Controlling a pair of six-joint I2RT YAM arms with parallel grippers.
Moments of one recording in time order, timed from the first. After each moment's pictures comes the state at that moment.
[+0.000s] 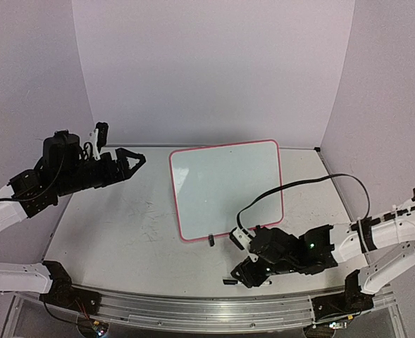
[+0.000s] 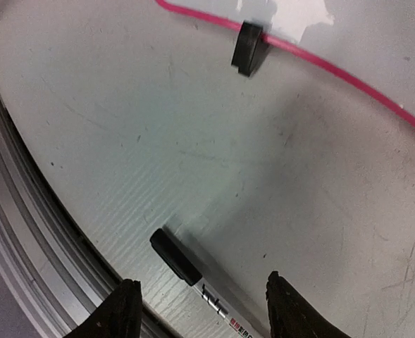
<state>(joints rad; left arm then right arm) -0.71 0.90 0.88 -0.29 0.03 -0.66 1.28 1.38 0.67 -0.24 0.17 0.50</state>
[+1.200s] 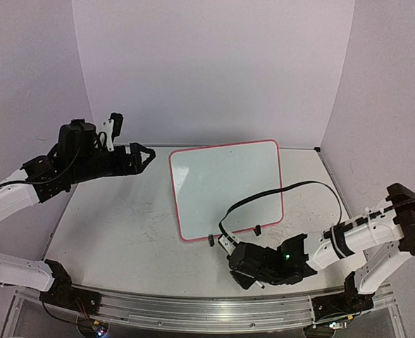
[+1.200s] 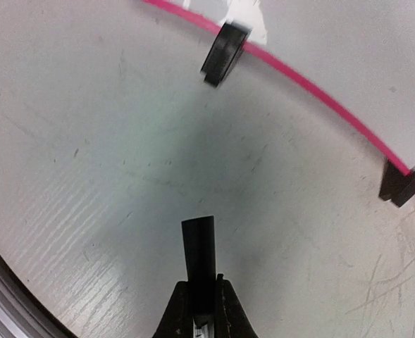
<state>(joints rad) -0.71 1.06 1.00 -0.29 -0.01 -0.49 1.37 1.58 0.77 -0.25 0.48 0.44</state>
